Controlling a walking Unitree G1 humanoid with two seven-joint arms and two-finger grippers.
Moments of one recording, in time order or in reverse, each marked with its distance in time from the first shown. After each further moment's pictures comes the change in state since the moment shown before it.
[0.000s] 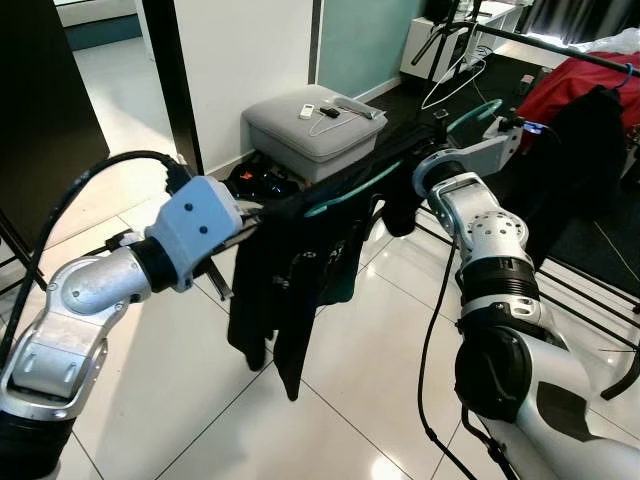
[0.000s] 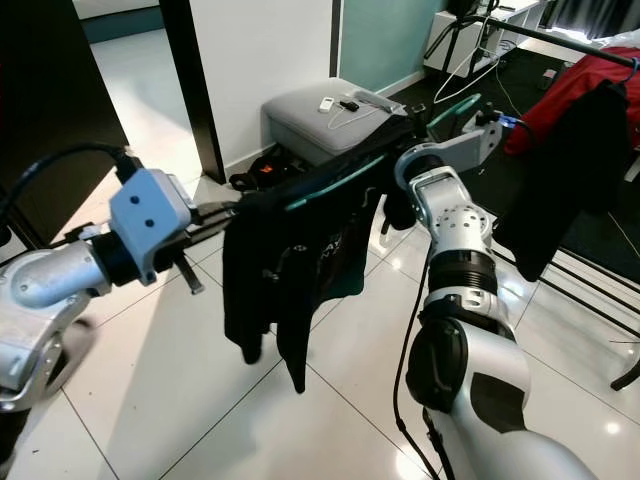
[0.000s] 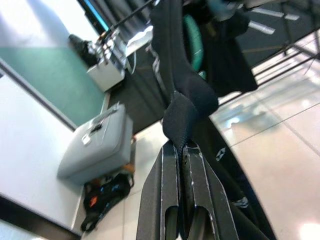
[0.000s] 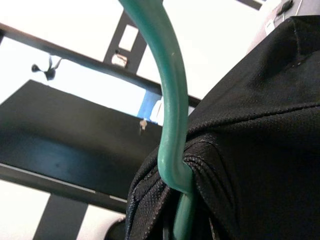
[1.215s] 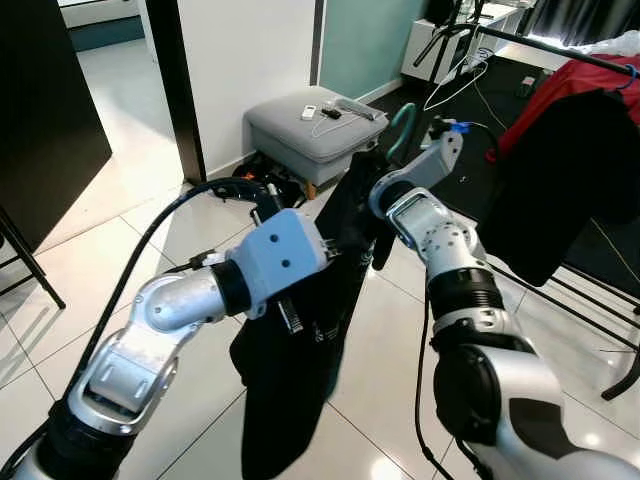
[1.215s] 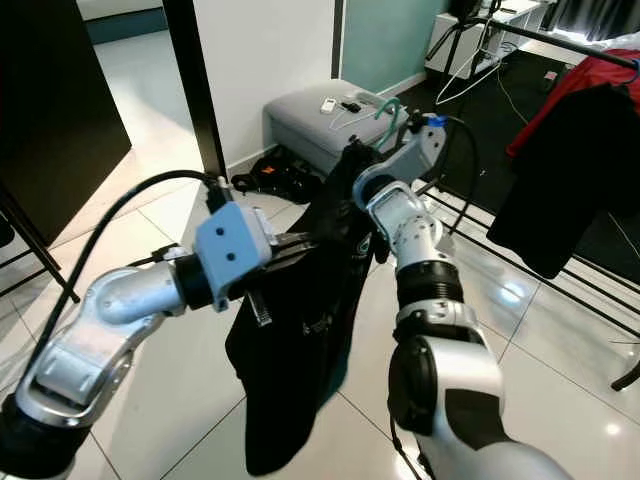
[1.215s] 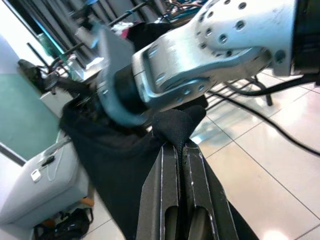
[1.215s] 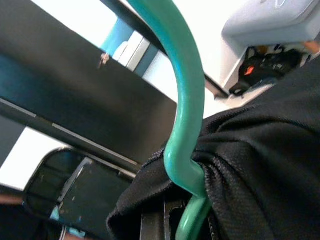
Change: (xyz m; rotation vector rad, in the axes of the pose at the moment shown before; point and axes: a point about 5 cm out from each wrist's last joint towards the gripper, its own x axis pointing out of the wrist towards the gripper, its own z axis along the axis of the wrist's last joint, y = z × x) left arm 0.038 -0.049 0.018 -0.066 -0.092 -0.159; right arm -0.005 -0.002 -0.077 -0.330 0.279 -0.029
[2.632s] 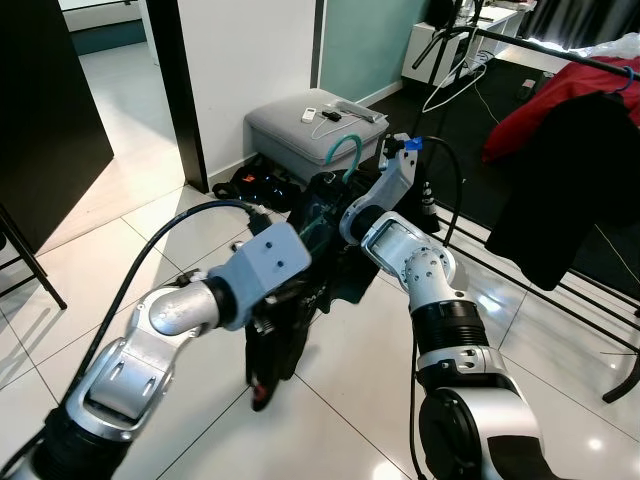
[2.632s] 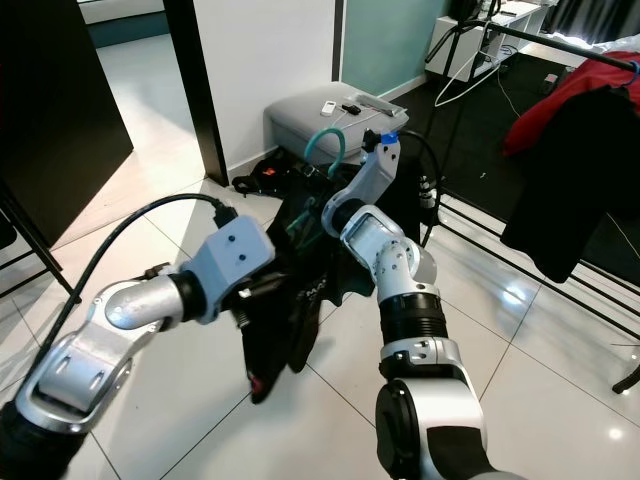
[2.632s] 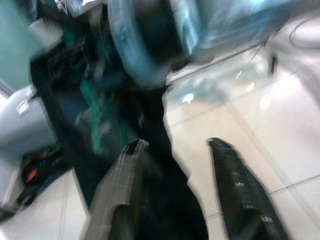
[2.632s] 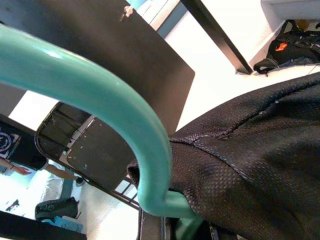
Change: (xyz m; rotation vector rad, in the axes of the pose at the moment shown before) left arm -0.008 -0.002 -0.023 -0.151 0.203 0.047; right arm -0.013 0.008 -0.033 -0.106 0.134 0.111
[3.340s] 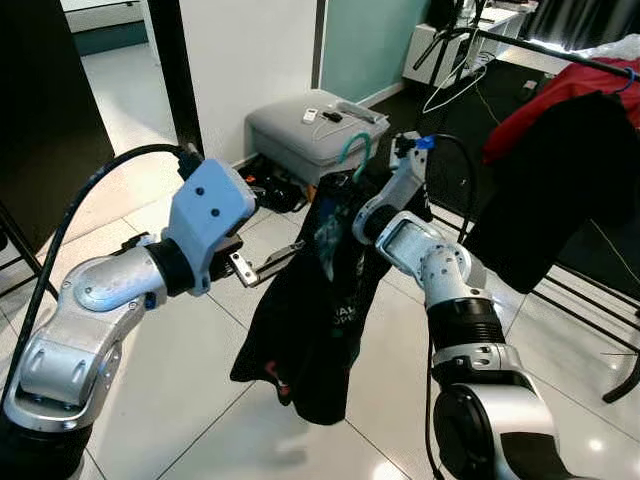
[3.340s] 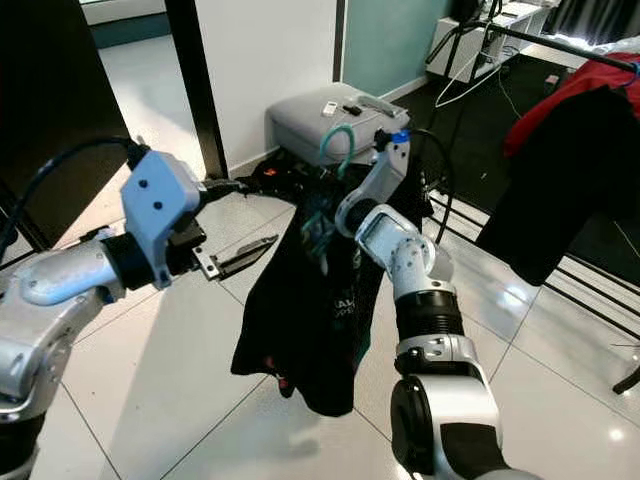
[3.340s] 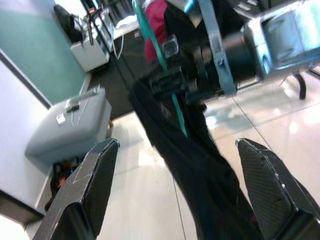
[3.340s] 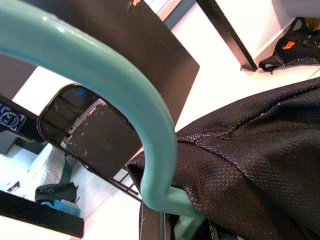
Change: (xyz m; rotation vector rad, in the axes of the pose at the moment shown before) left arm -0.042 0.039 0.014 0.029 -0.041 0.112; right arm -0.008 -0.011 0.008 -0.039 0.046 0.046
